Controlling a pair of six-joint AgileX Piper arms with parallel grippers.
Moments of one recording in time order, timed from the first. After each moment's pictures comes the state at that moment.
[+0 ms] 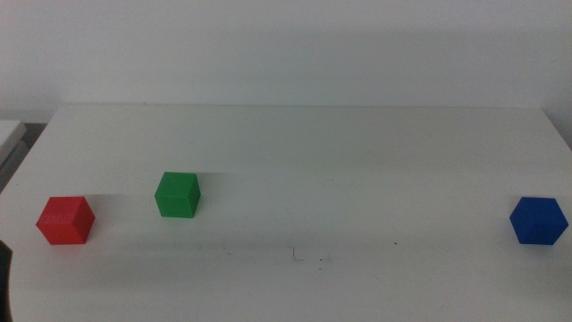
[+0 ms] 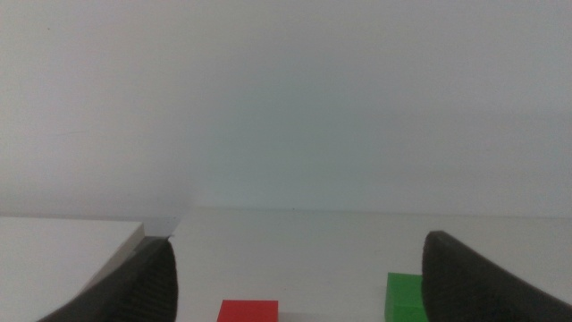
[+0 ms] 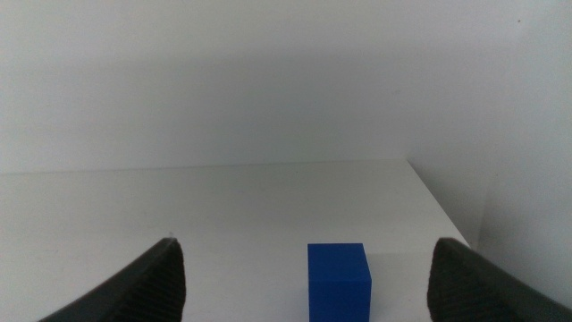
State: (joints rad) left arm 0.03 0.00 0.00 0.15 0.04 -0.20; right arm -0.05 0.00 0.00 0.04 0.15 -0.02
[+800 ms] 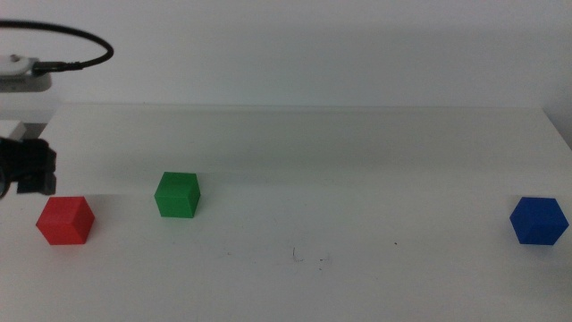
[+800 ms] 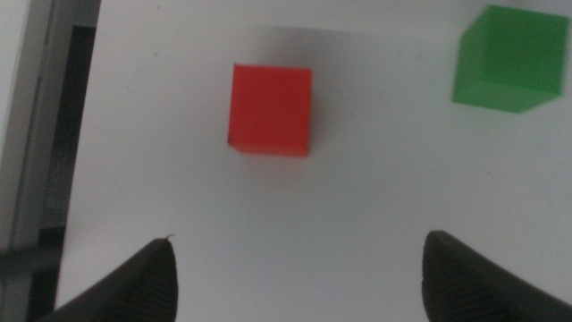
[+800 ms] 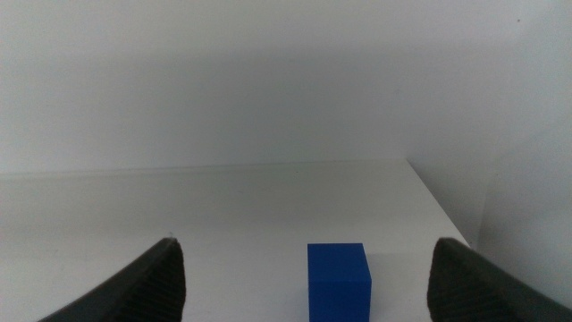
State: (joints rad) left arm 0.06 1.25 -1.00 0.03 0.95 -0.05; right arm -0.05 0.00 0.00 0.04 0.15 -0.02
